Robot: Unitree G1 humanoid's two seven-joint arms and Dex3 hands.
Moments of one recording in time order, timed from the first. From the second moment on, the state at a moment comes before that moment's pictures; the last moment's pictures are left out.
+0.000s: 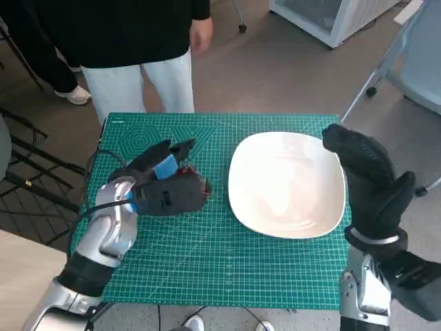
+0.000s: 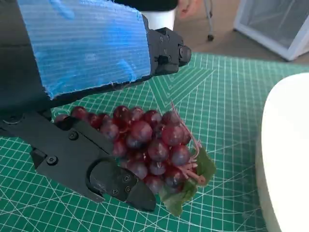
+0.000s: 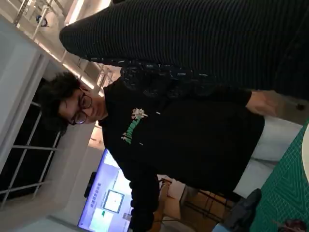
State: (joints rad) left arm -0.65 0.43 -0.35 0.31 0.67 0.37 -0.46; right arm -0.36 -0.12 -0.16 0.16 0.35 -0.56 0.42
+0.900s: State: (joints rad) left arm -0.83 0.35 -0.47 0.79 0.66 0.30 -0.42; right arm -0.36 -0.12 -0.16 0.15 0.35 -0.56 0.41
